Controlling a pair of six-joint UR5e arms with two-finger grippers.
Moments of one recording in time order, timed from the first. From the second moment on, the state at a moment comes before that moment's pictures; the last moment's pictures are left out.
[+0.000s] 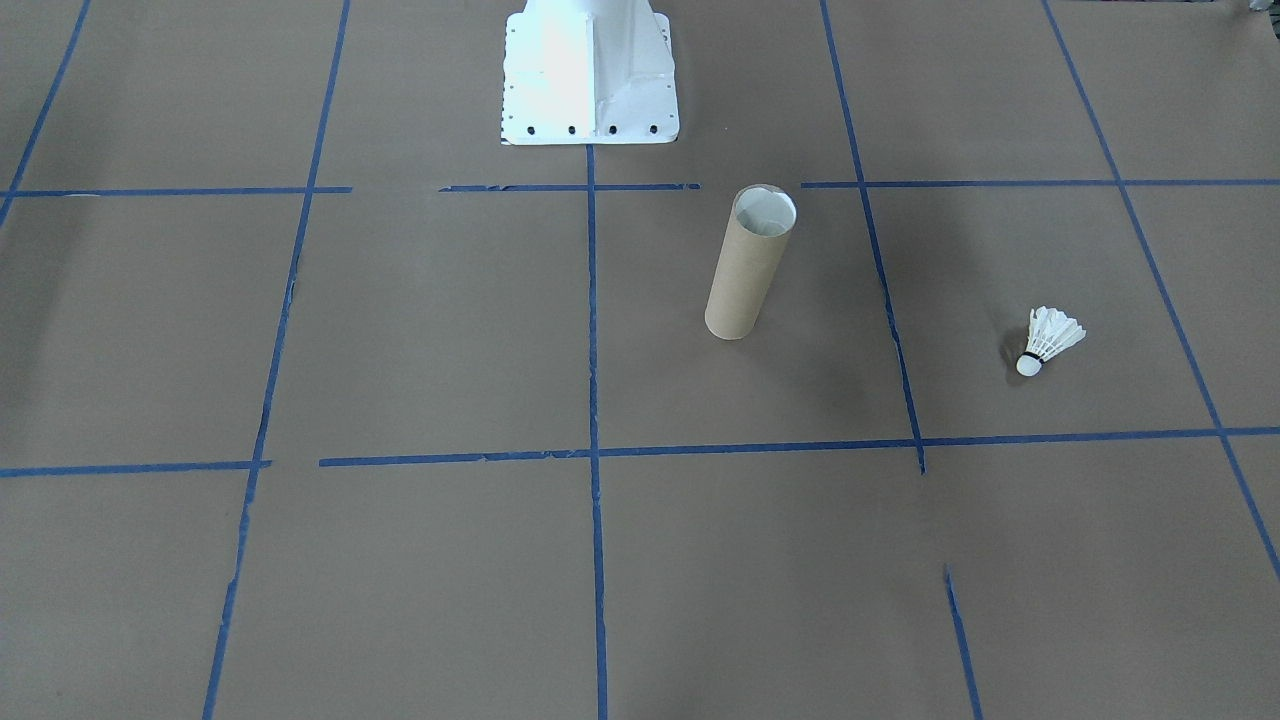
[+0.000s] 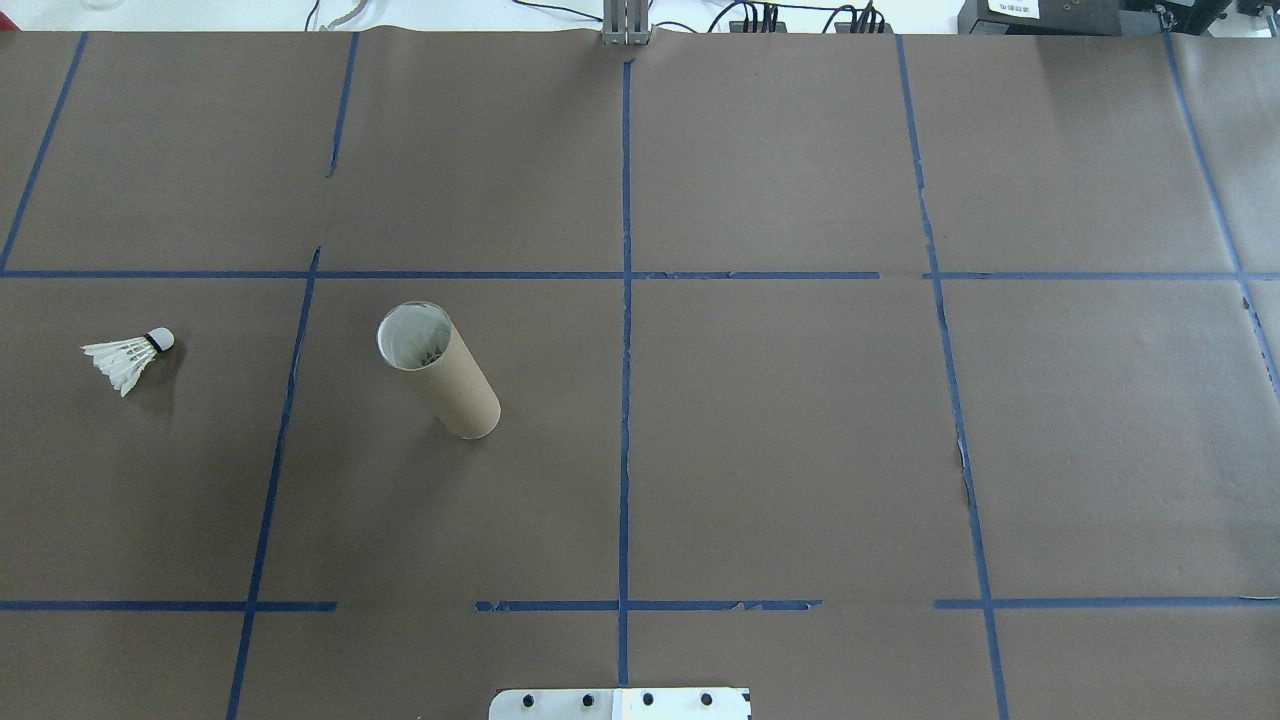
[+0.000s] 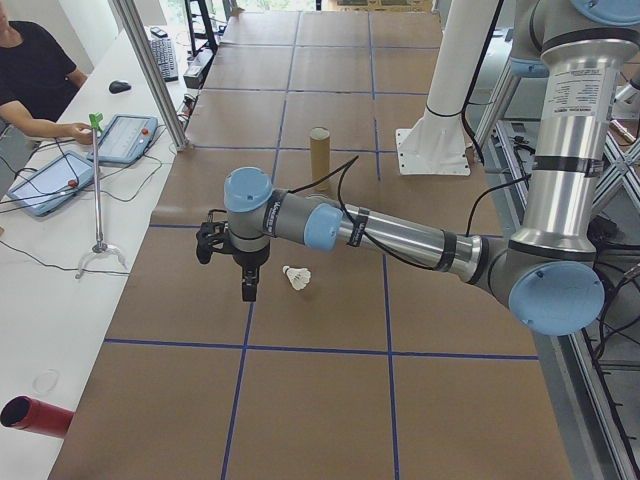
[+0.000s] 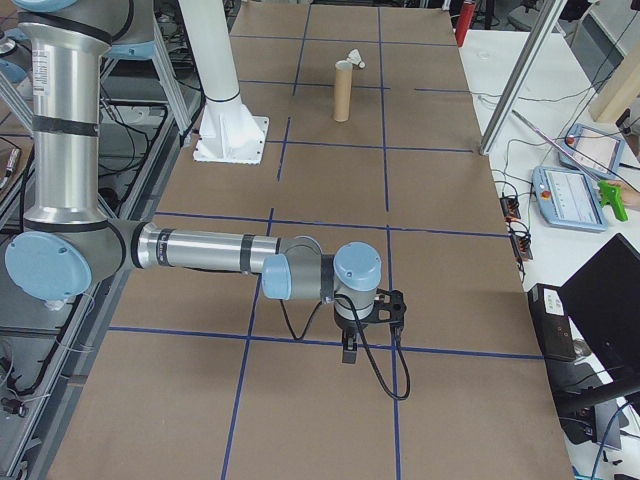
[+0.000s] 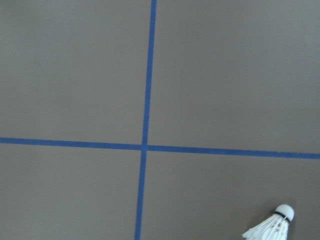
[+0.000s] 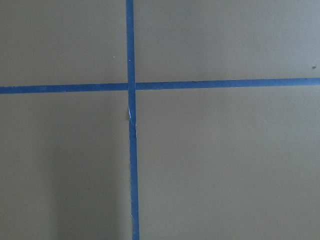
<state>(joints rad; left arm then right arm) -1.48 -1.64 -1.76 -1.62 -2.34 -0.38 1.56 -1.66 1.62 -1.49 2.30 0.08</state>
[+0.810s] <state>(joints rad) -1.35 -1.45 -1.70 -2.32 -2.51 -0.91 1.56 -1.66 1.62 -1.49 2.30 0.08</state>
